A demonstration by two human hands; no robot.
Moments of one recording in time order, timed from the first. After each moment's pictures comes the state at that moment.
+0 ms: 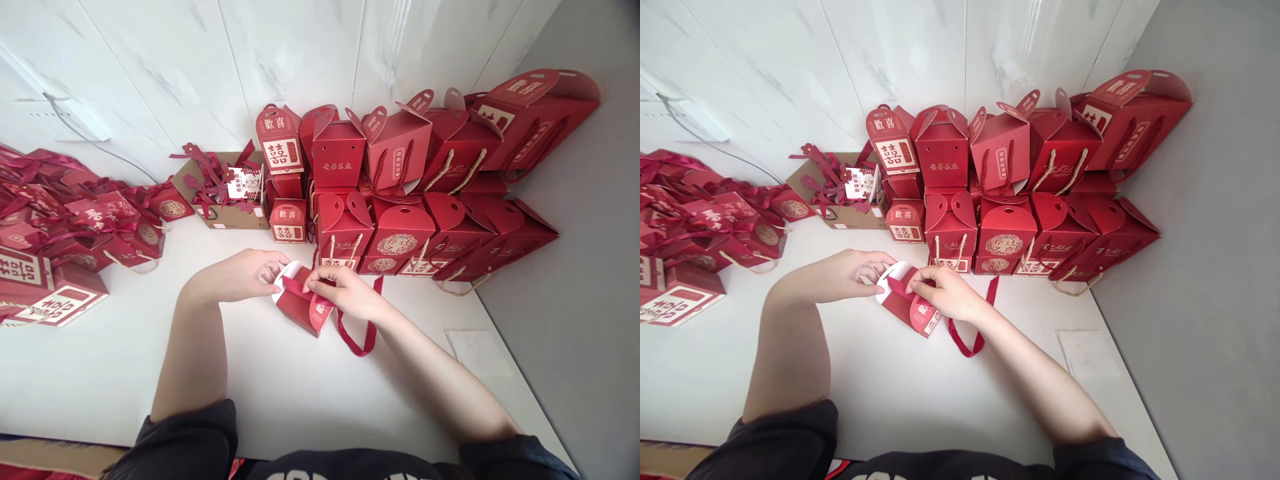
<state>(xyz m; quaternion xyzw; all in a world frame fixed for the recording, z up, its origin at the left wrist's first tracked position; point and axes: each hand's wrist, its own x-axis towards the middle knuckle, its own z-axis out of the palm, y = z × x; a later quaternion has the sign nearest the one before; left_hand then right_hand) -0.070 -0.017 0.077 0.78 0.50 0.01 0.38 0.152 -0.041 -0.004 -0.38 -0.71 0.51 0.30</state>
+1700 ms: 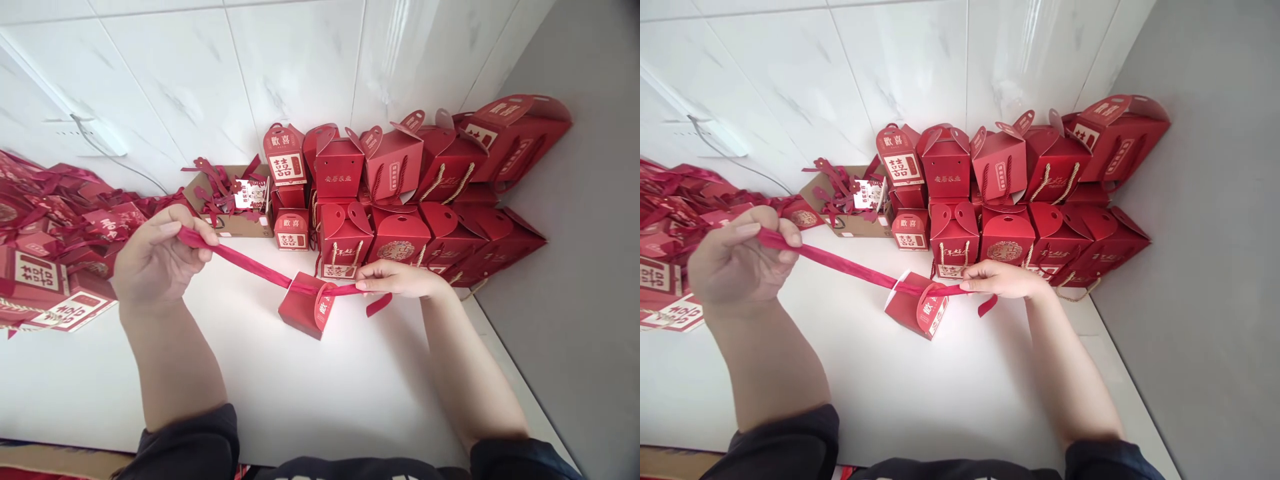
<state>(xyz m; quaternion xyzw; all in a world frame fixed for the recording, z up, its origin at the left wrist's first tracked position) -0.131 -0.025 0.107 0.57 0.28 0.58 0.51 0.242 -0.011 0.006 -0.34 -0.74 0.57 0.13</state>
